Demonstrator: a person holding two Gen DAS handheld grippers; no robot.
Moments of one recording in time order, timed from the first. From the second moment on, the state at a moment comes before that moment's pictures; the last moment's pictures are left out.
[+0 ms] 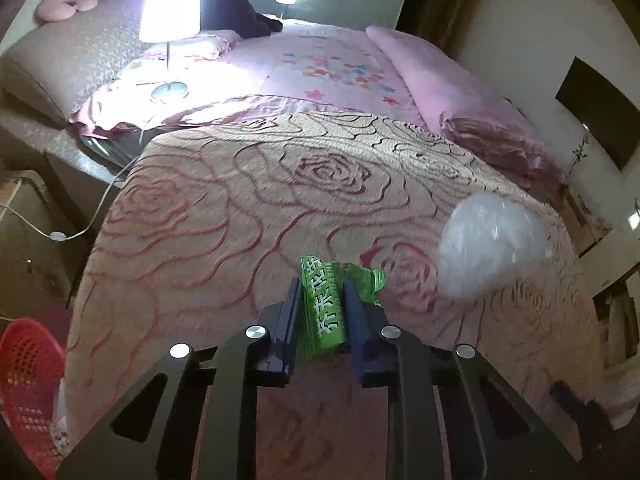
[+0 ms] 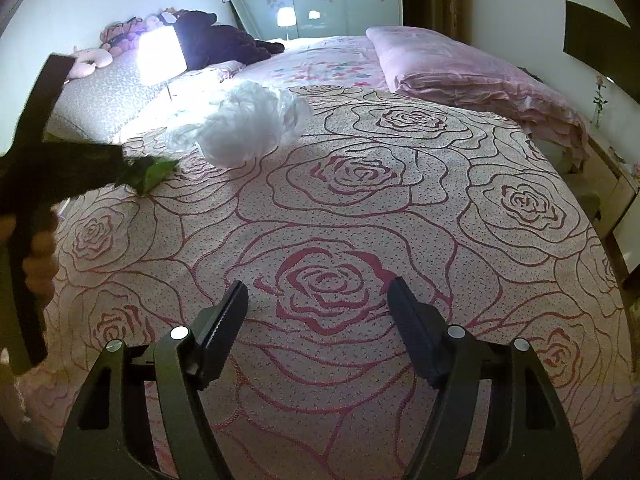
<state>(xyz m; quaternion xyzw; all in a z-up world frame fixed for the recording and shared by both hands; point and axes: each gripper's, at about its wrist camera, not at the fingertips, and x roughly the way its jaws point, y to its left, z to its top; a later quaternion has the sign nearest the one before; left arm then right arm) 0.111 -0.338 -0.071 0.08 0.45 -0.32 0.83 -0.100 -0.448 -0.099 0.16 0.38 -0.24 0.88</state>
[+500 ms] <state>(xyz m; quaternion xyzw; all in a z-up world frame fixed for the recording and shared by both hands) 0.078 -0.280 -0.070 0.09 0.43 -0.31 0.84 -0.068 -0.462 -0.067 0.18 0.34 -0.21 0.90</state>
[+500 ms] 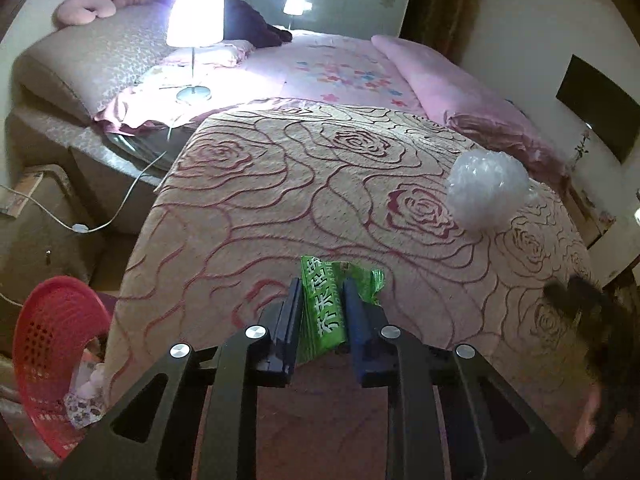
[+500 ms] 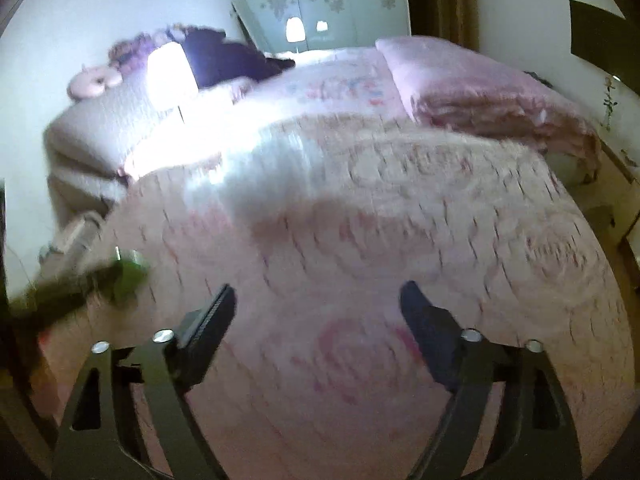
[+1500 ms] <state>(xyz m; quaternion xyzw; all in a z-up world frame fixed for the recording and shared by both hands) 0.055 -0.226 -0.069 0.09 0.41 -0.29 0.86 -0.011 -0.425 -0.059 0.15 0.37 -0.17 0.90</state>
